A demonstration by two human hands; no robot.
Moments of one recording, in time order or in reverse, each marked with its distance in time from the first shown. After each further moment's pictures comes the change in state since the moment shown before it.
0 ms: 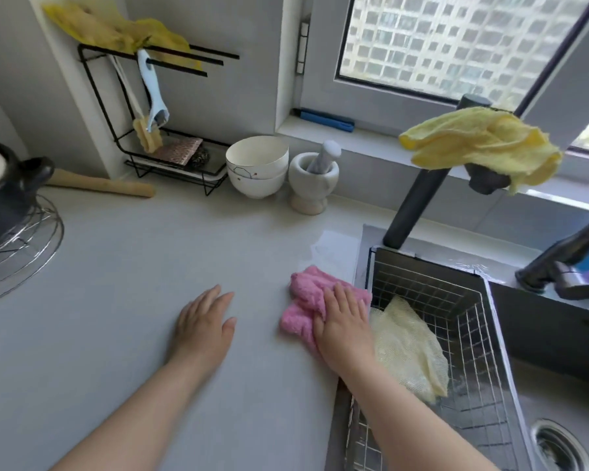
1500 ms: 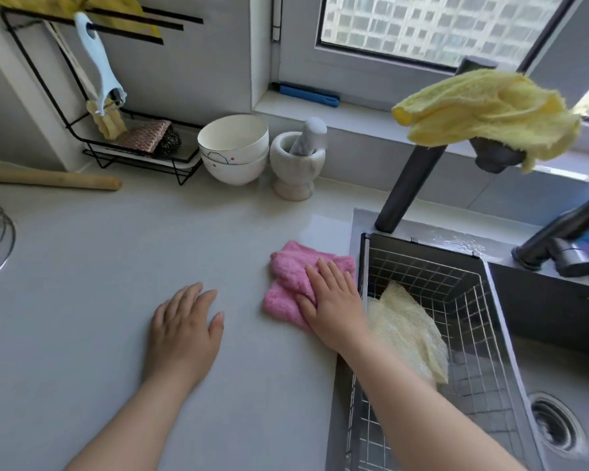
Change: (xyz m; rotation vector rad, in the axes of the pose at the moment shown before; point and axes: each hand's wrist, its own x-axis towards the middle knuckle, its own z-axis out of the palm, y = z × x) left_hand 0.013 -0.006 0.017 0.146 0.068 0.055; right_hand 0.033 0.012 0.002 0.029 -0.032 -0.061
